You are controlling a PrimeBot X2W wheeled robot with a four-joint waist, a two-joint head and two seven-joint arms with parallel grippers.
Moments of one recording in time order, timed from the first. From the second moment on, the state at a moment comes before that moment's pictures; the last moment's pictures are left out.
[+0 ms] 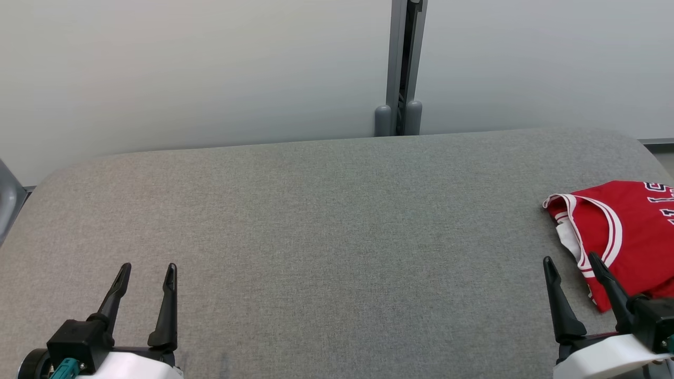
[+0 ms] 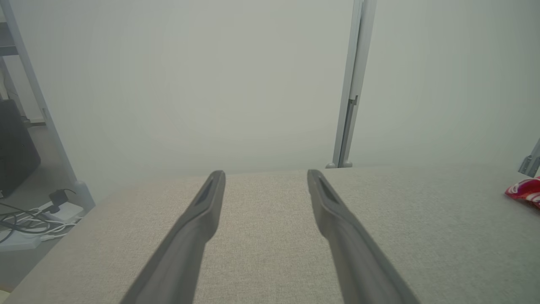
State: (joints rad) left arm 0.07 0.37 -0.25 -0.03 -0.47 0.20 -0.19; right arm 0.09 -0.05 -0.05 -0.08 0.12 0.13 -0.01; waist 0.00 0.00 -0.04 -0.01
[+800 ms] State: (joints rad) left arm 0.07 0.39 -0.25 -0.03 -0.48 0.21 -0.18; right arm 0.09 -0.05 -0.05 -0.08 0.14 0.13 -0.02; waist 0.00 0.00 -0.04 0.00
